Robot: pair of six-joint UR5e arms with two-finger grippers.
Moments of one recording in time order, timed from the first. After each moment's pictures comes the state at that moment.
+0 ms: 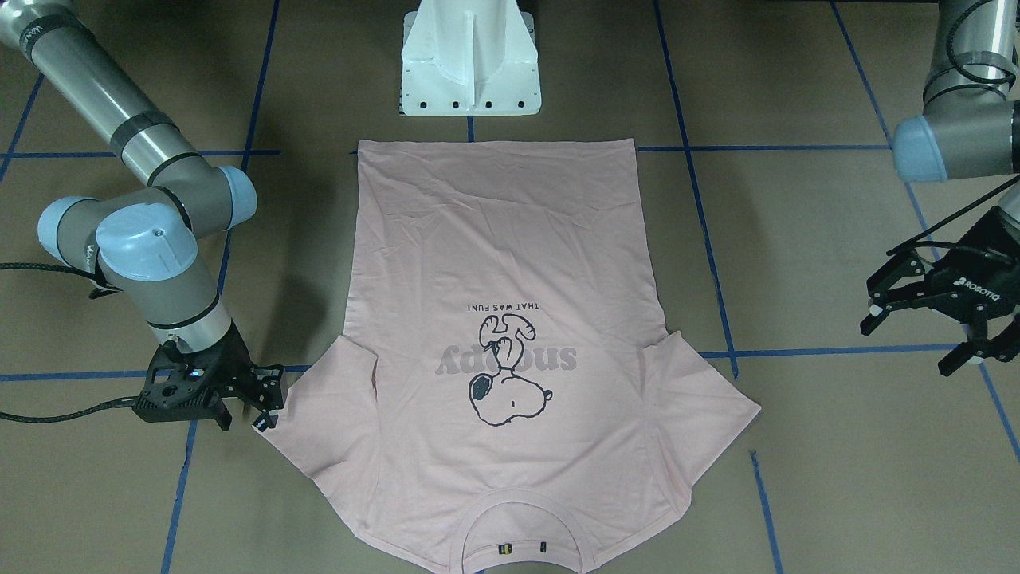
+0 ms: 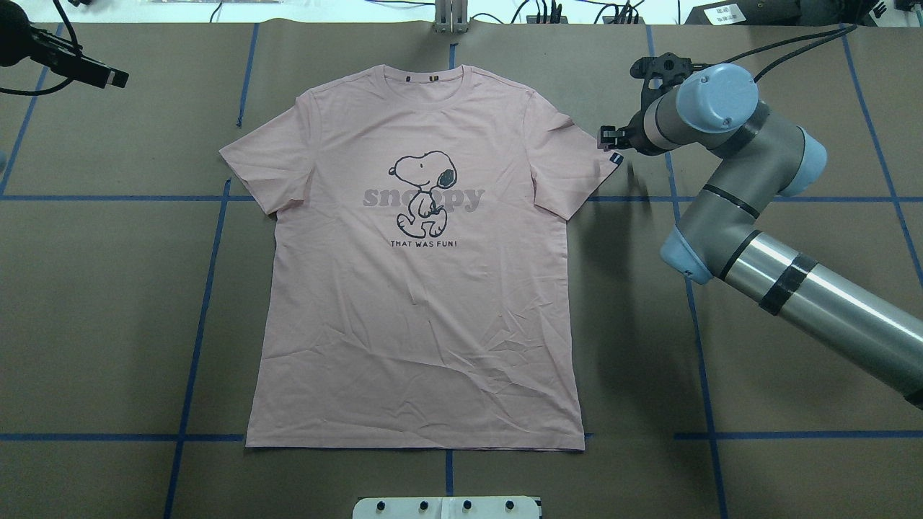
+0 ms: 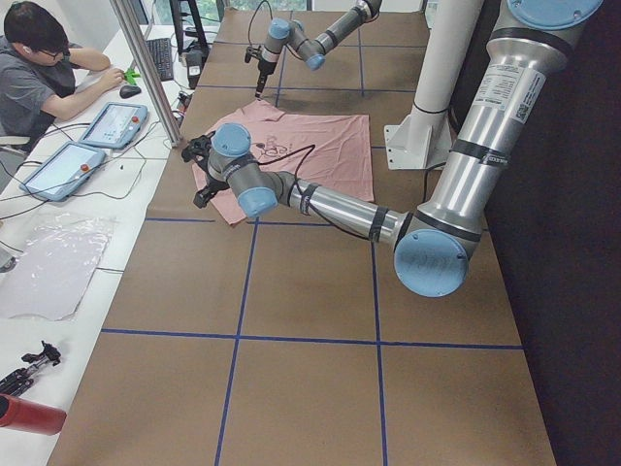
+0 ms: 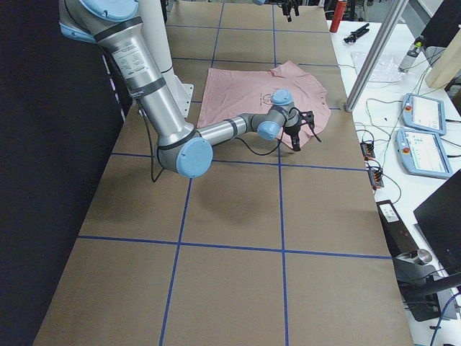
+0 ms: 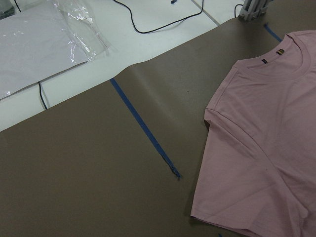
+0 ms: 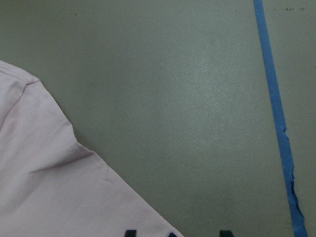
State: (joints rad) left arm -1.23 -1.91 -1.52 -2.29 -2.25 -0.34; right arm 0.83 -1.01 1.26 -0.96 1.78 1.02
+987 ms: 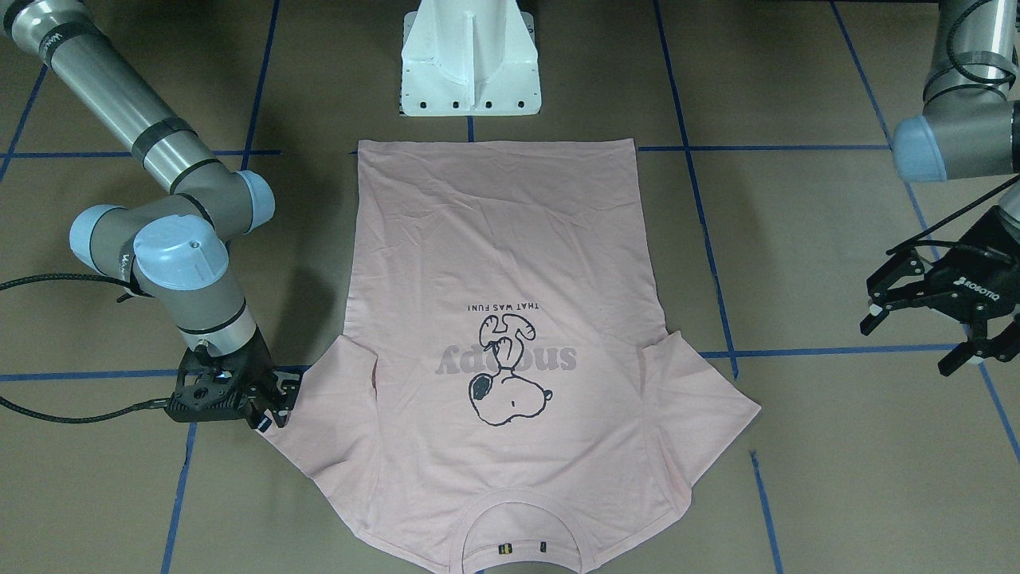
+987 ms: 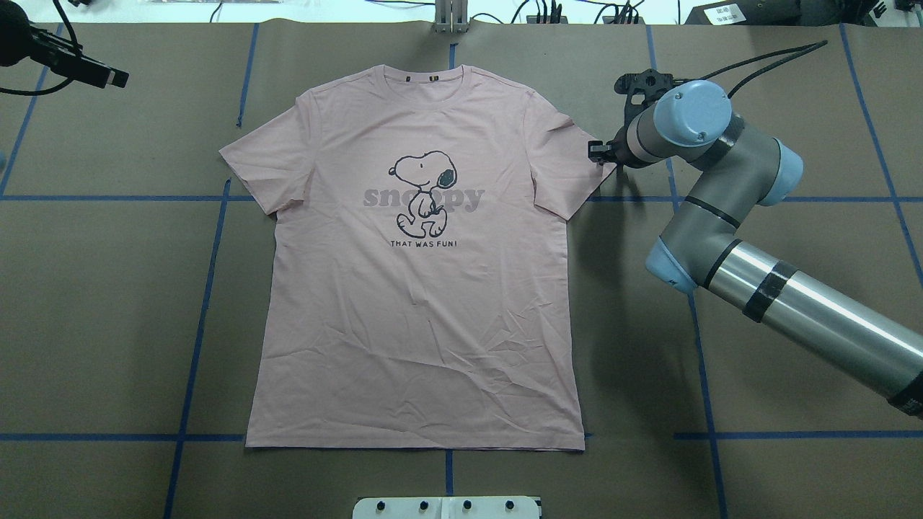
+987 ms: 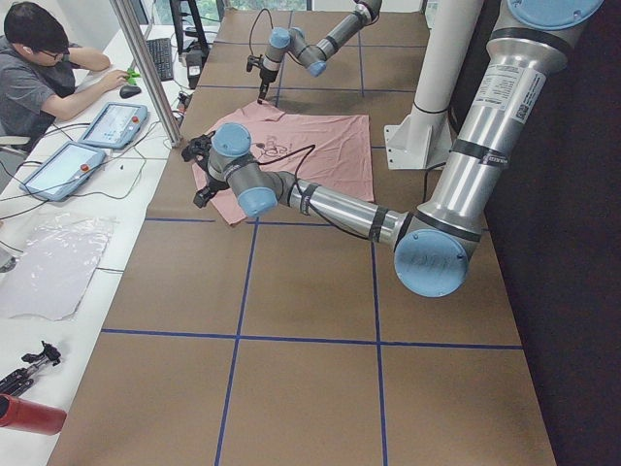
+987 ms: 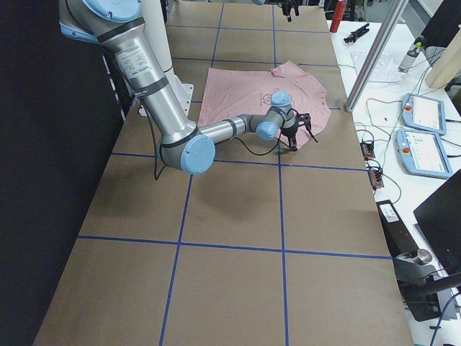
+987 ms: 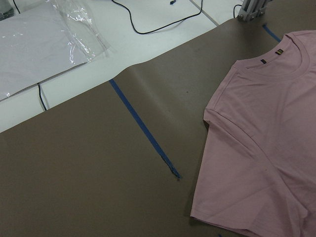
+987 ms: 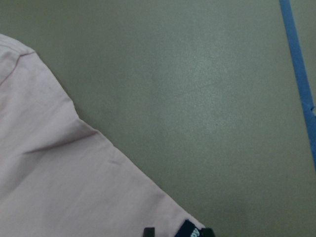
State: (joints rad) left arm -1.23 -1.91 -1.52 -2.29 -2.25 -0.34; right arm 0.79 -1.00 1.22 -0.96 1.77 1.03
